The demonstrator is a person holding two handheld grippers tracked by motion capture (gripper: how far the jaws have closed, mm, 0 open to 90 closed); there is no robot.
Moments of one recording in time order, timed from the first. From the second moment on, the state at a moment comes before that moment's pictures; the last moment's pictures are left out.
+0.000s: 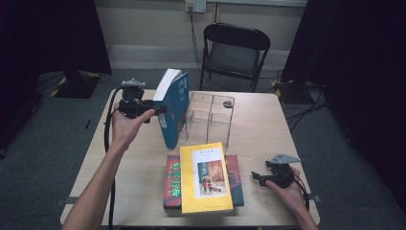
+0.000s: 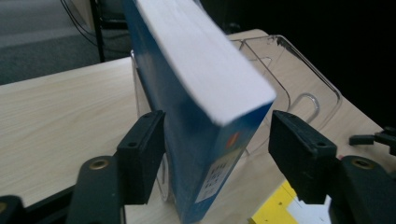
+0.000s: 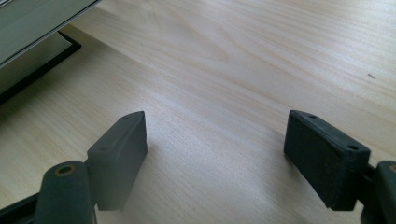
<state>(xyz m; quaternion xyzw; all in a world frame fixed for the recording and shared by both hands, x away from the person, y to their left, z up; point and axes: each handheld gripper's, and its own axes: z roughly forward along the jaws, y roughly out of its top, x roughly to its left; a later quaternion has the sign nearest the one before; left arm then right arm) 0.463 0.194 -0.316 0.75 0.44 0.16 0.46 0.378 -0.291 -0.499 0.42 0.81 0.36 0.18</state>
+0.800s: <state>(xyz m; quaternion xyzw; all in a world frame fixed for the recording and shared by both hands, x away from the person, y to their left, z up) 0.460 0.181 -0.362 0.73 0.45 0.19 0.47 0.378 -0.291 -0.499 0.42 0.81 0.36 0.18</state>
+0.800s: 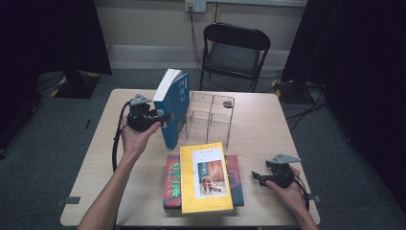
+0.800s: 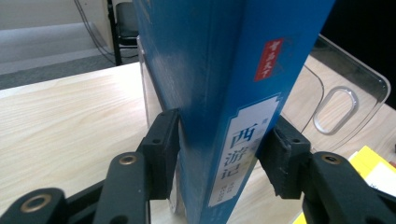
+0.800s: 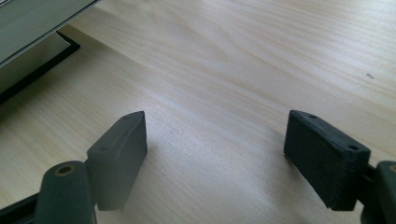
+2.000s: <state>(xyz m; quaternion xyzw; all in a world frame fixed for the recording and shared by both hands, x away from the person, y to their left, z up) 0.444 0.183 -0.389 0.73 0.45 0.16 0.49 0.378 -0.291 -0.499 0.42 0.81 0.36 0.18</state>
